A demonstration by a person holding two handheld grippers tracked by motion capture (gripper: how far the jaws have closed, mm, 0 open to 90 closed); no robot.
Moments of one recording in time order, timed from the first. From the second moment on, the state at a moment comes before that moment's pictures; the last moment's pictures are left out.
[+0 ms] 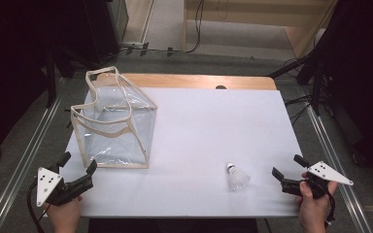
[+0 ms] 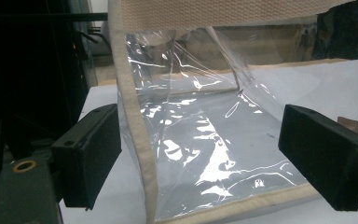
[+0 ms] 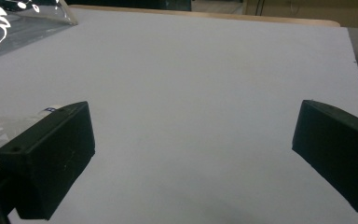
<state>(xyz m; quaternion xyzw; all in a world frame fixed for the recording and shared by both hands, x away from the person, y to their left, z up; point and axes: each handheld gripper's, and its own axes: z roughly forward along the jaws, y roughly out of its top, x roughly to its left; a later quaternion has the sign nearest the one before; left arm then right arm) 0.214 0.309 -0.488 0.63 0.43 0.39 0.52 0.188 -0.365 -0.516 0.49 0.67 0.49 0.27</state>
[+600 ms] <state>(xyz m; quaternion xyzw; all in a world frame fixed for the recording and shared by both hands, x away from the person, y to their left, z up) 0.214 0.309 -0.488 0.63 0.43 0.39 0.52 0.191 -0.346 -0.515 0.45 0.71 0.48 0.22</state>
